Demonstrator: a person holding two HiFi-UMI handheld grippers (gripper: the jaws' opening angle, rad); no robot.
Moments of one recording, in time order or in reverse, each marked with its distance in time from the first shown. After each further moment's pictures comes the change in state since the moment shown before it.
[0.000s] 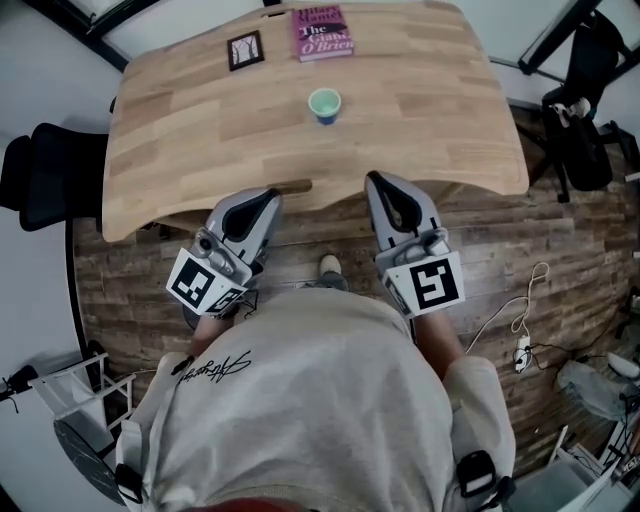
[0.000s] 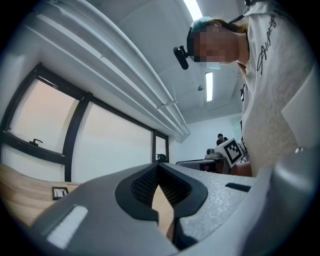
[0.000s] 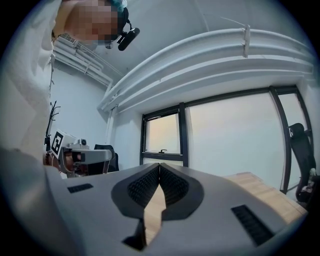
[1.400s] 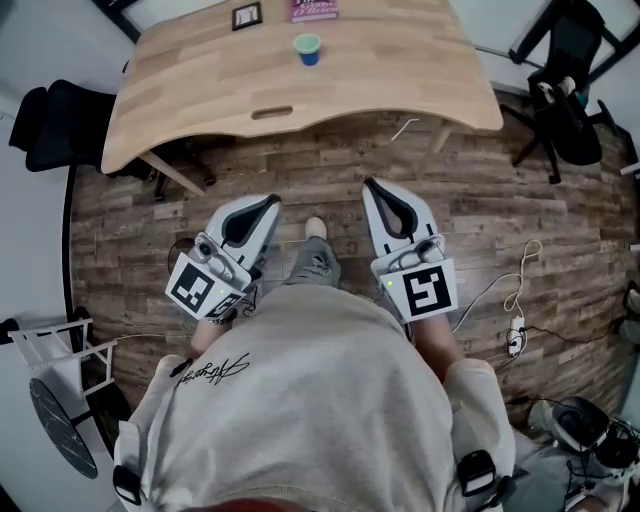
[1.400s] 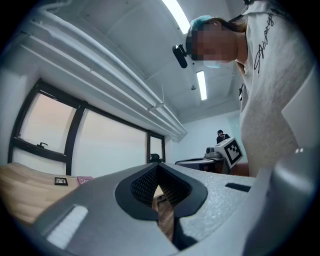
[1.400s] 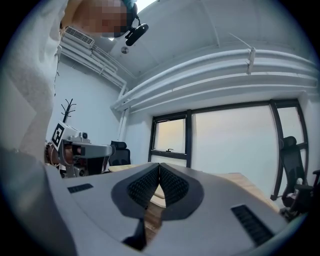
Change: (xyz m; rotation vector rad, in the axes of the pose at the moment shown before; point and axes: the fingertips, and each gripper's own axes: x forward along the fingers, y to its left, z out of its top) left arm -0.086 -0.227 0.006 0.030 0.003 0.039; right arm -0.221 0.089 -0.004 -0.059 0.024 0.056
